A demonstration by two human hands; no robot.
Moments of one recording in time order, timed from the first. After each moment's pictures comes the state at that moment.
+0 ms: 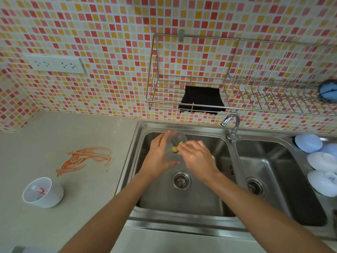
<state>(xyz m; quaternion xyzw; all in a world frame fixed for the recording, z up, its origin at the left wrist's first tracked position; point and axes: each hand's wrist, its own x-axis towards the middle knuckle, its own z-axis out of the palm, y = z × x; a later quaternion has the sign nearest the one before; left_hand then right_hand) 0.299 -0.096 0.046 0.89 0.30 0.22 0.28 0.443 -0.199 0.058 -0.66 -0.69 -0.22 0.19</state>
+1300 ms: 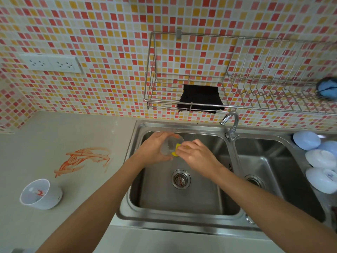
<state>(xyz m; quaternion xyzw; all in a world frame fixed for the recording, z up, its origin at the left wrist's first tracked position) 0.300 -0.057 0.064 0.94 0.18 0.16 0.24 0.459 -0.201 0.064 -0.60 -0.77 -0.19 0.08</state>
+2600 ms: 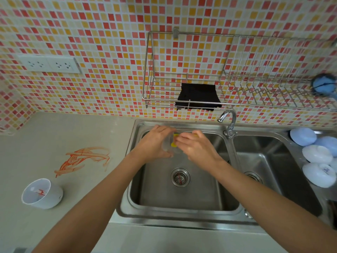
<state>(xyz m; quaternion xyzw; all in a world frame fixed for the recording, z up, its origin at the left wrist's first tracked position) 0.300 -0.066 0.093 0.96 0.17 0.14 0.16 0.454 -0.200 0.094 -0.62 -0.76 -0.18 0.10</state>
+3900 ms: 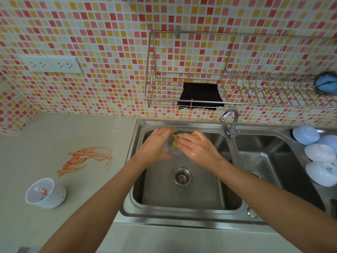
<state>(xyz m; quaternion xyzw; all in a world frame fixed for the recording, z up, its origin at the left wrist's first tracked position) 0.294 -0.069 0.079 0.95 0.15 0.19 0.18 0.458 -0.198 0.078 -0.57 -0.76 -0.31 0.11</state>
